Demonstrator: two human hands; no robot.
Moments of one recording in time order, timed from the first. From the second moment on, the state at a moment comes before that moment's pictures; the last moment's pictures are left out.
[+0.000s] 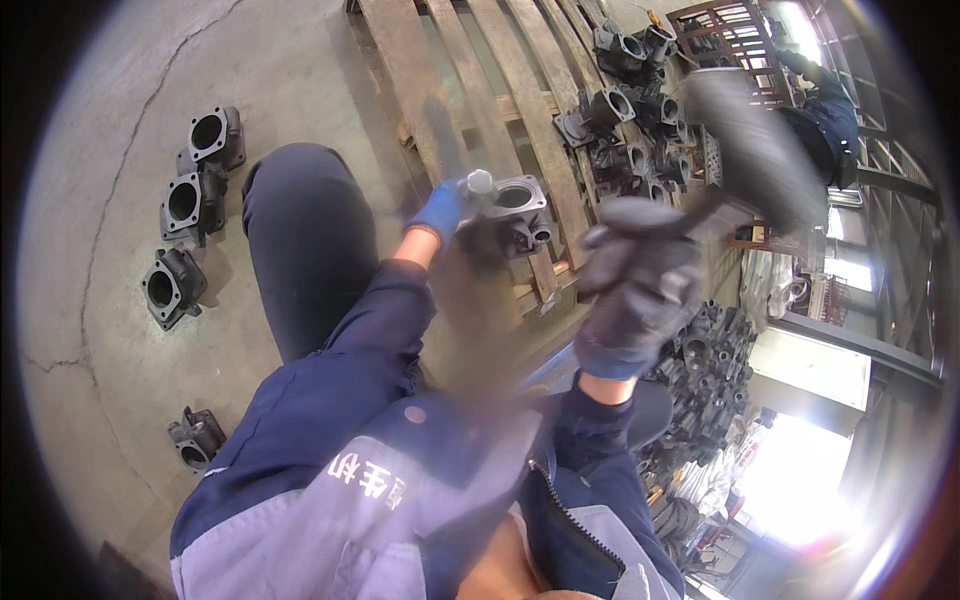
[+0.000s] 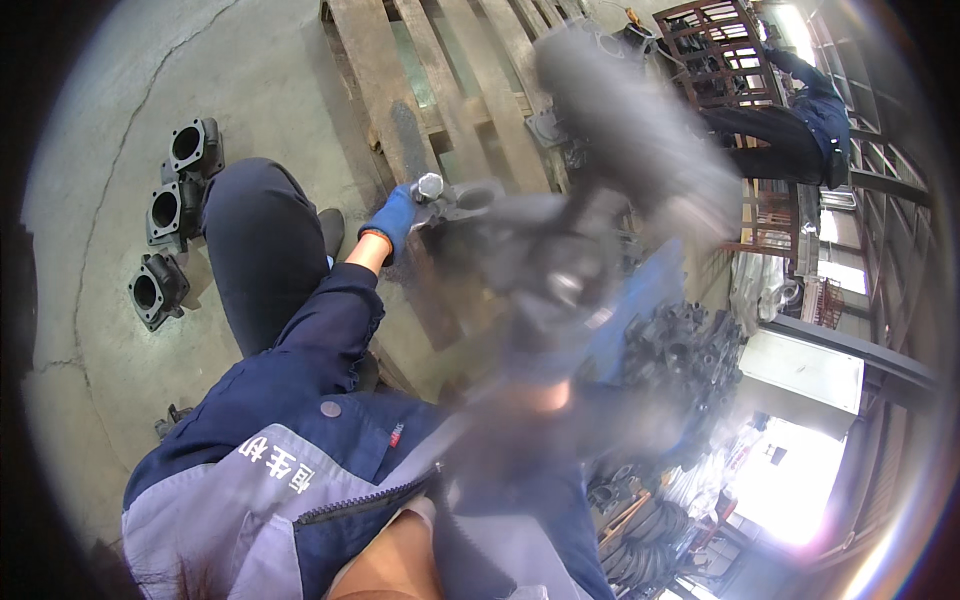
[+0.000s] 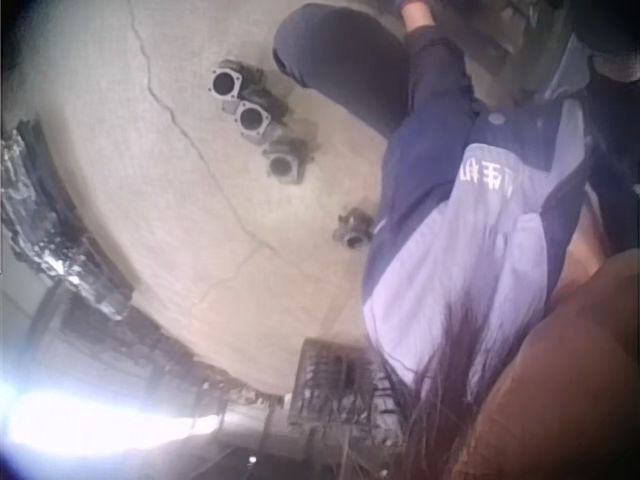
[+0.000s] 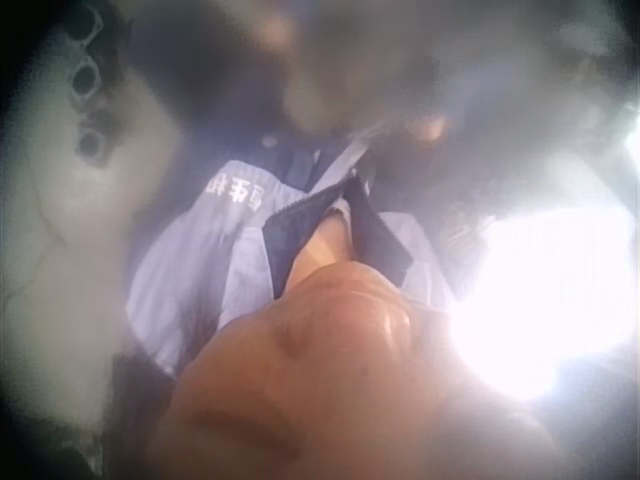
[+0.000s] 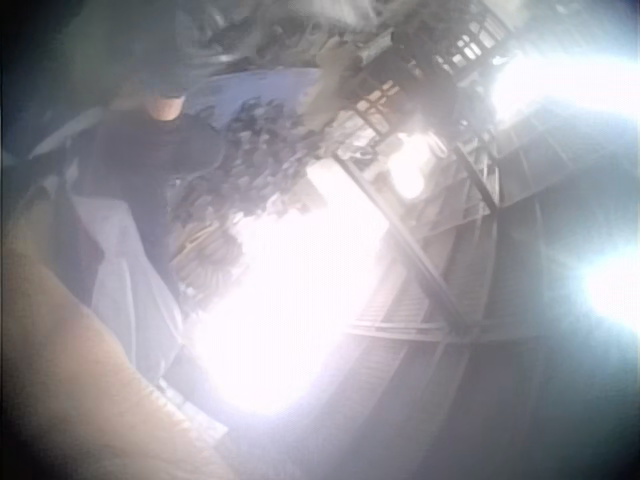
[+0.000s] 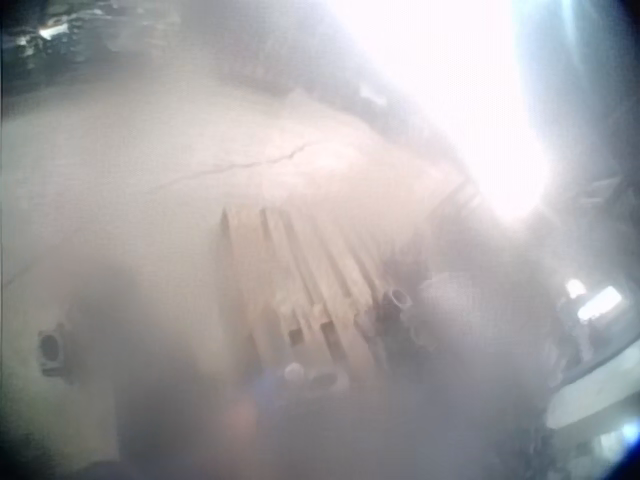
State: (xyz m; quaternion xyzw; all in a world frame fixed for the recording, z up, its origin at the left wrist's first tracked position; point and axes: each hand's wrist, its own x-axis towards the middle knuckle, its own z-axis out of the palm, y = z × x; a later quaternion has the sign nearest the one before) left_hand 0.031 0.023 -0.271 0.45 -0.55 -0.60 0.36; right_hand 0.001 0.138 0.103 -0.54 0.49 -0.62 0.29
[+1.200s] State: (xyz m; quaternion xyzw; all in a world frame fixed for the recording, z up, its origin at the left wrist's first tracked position) left_hand 0.057 0.021 -0.247 0.40 -0.49 -0.70 0.33; right_hand -0.035 0.183 -0.035 -0.46 0.74 -0.41 0.27
